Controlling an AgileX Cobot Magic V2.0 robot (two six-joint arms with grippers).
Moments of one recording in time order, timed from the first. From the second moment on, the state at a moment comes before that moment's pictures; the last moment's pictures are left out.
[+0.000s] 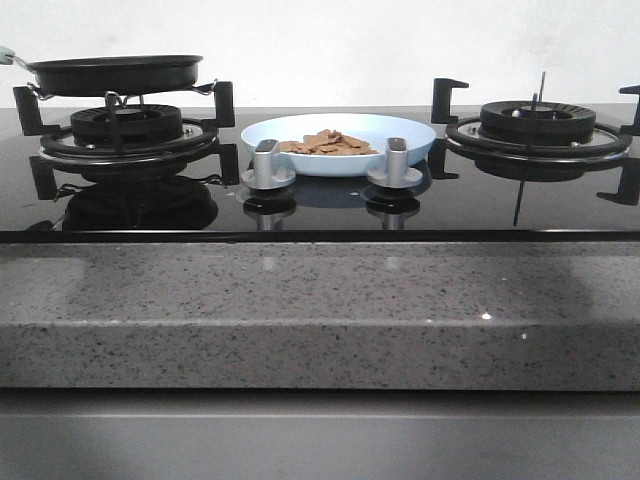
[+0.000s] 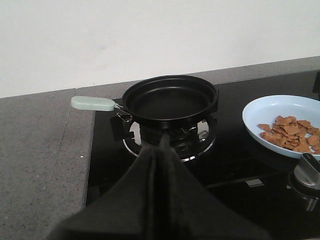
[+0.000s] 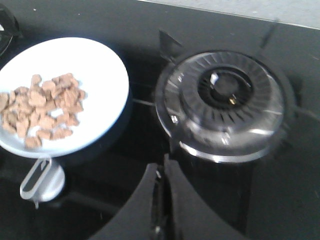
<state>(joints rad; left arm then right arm) 0.00 0.57 -0.61 -0.62 0.36 0.68 0.14 1.18 -1.12 0.18 0.63 -0.13</state>
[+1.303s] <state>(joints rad) 0.00 0.57 -0.61 -0.62 0.36 0.68 0.14 0.44 -0.46 0.17 0.35 -0.13</state>
